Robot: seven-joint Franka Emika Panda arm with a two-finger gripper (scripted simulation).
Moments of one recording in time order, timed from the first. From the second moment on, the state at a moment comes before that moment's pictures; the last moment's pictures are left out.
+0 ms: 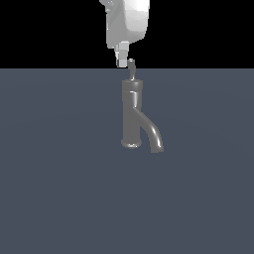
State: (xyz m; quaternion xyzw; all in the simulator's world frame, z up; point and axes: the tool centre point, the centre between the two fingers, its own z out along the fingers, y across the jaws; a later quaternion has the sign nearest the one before) arm -0.058 0.013 0.300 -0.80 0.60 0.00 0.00
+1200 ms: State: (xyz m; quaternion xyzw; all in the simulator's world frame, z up) arm -0.025 -0.060 0.300 -0.81 0.59 0.01 0.00
